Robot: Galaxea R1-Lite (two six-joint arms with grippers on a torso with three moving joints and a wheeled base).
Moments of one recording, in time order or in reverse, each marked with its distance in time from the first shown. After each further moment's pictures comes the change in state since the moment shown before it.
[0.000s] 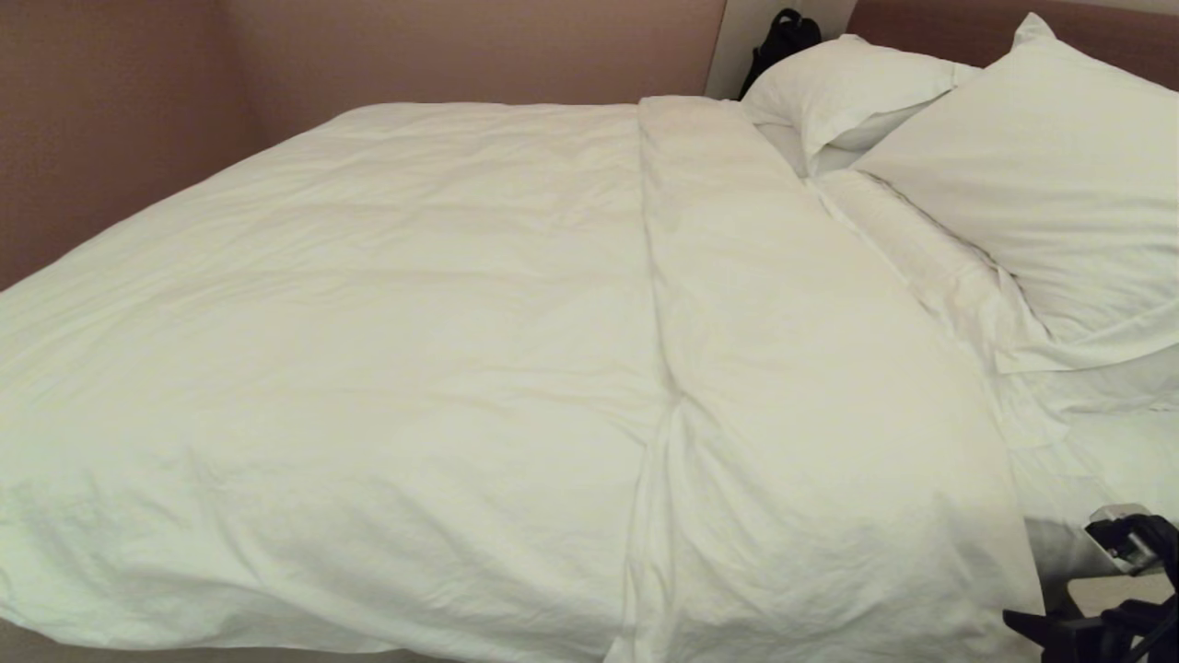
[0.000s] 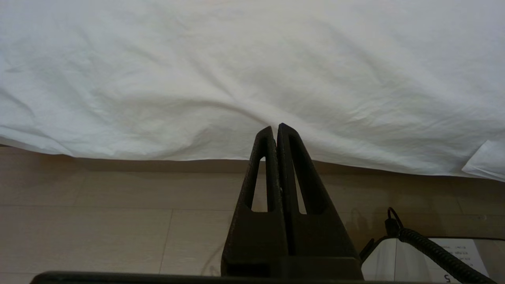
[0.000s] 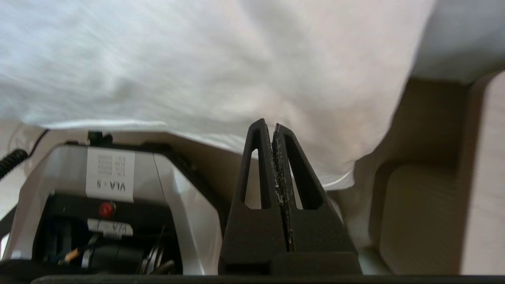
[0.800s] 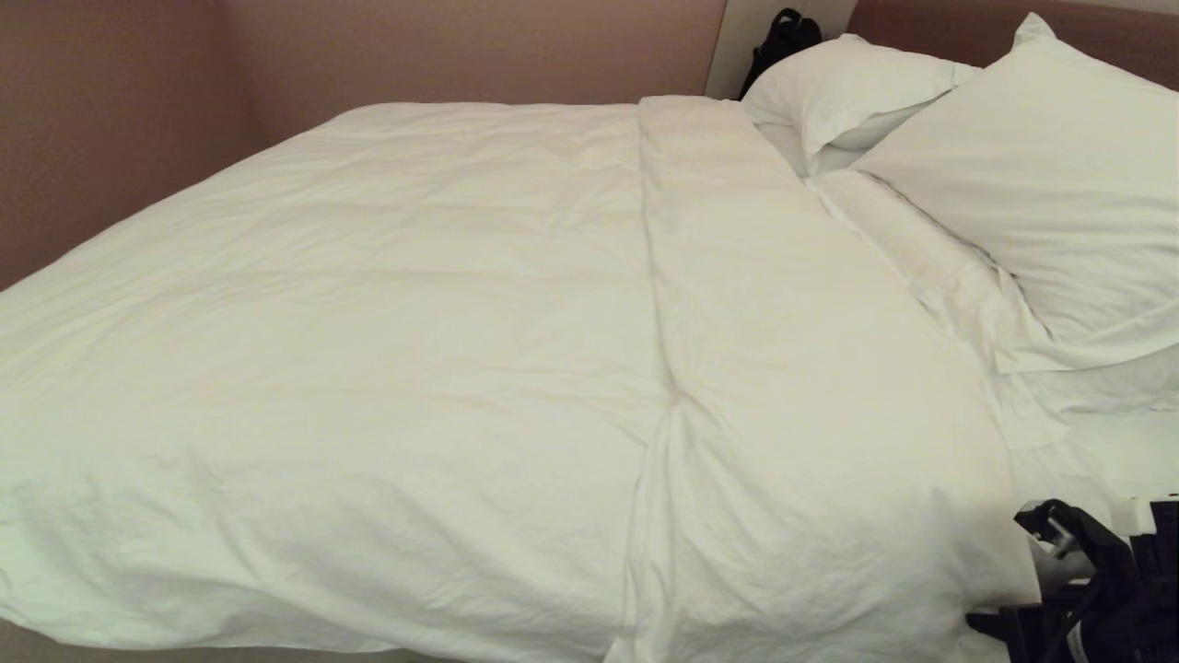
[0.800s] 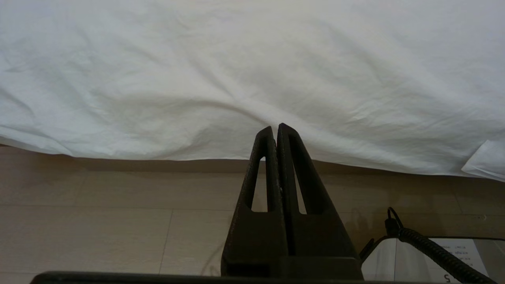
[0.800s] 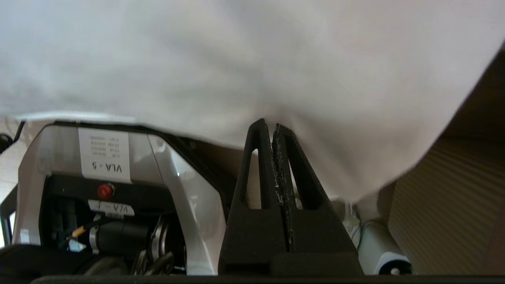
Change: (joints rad) left arm 0.000 0.000 0.000 0.000 0.000 0.000; right arm -0.001 0.278 -0.069 -0.033 0.005 -0.004
